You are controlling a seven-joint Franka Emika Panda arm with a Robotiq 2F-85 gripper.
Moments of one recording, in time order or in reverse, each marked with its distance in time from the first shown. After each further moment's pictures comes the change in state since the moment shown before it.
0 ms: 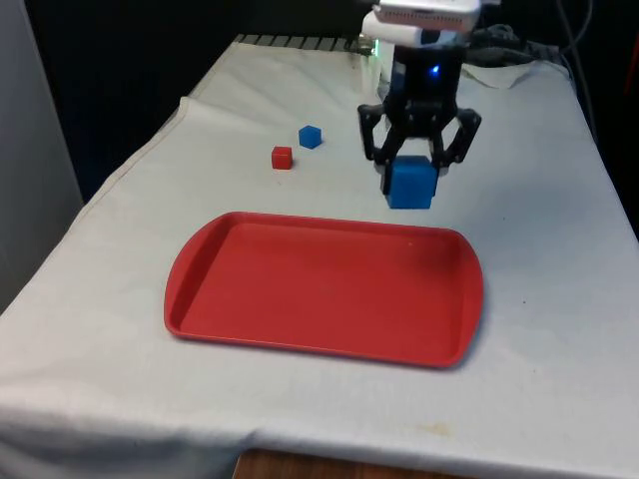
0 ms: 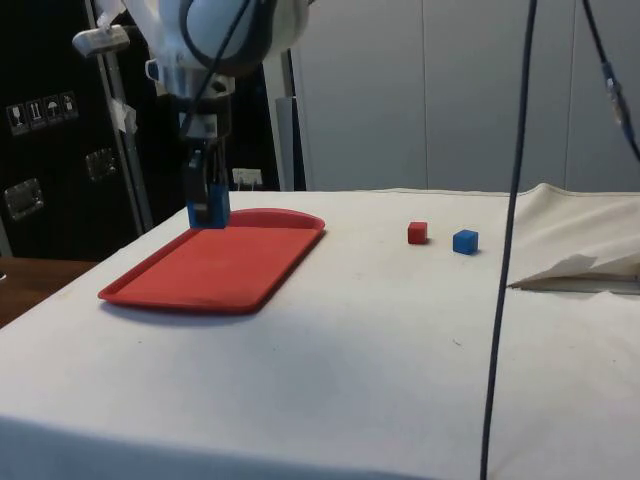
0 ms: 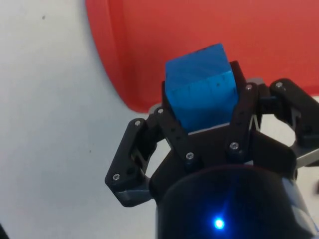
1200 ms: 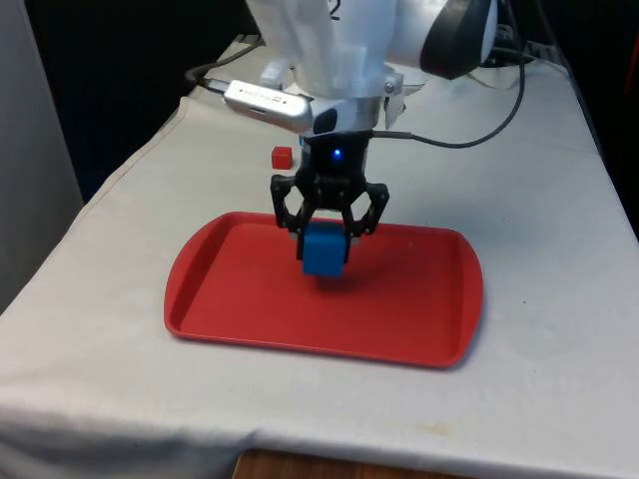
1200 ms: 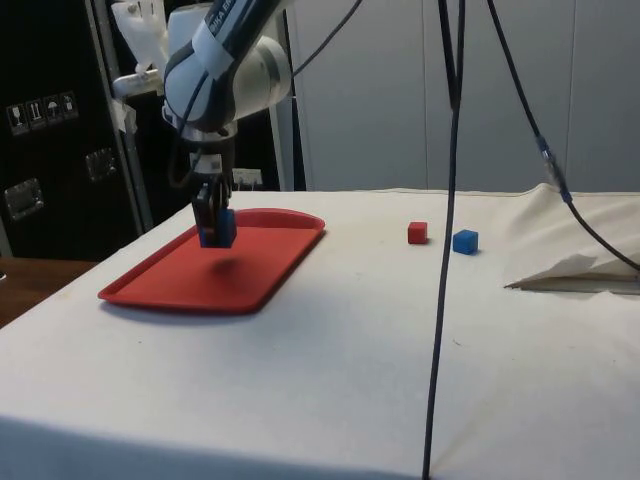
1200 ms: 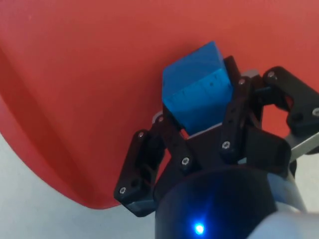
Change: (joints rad) arm -0.059 0.317 -0.114 0.251 0.257 0.001 -0.217
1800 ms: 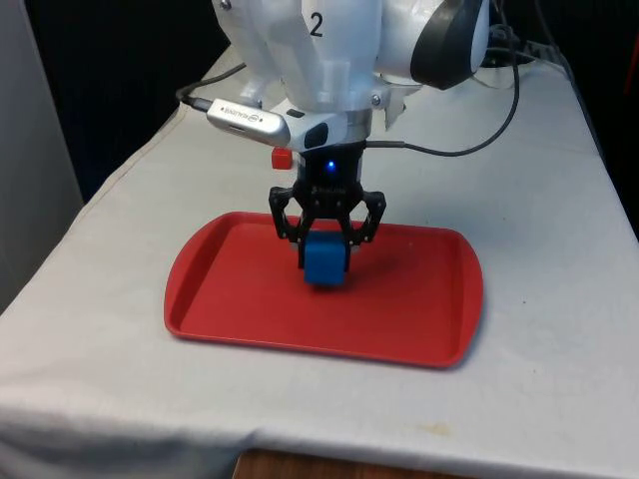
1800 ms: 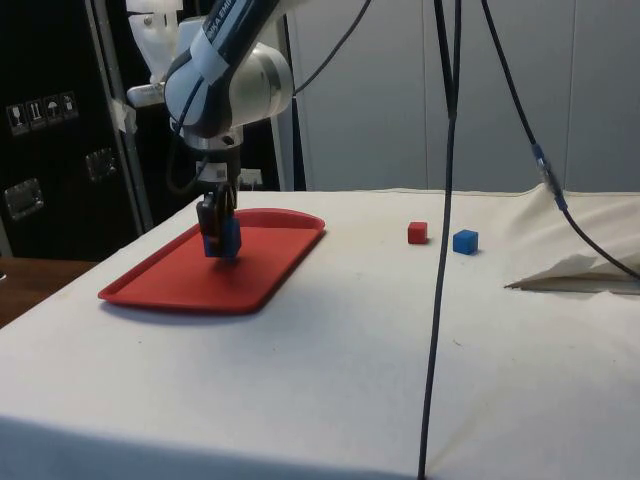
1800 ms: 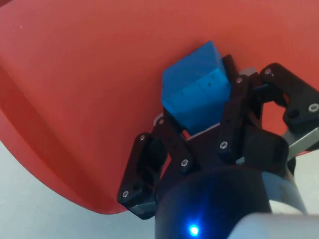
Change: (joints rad) arm -0.010 0.030 -0.002 0.009 0.098 -0.019 -0.064
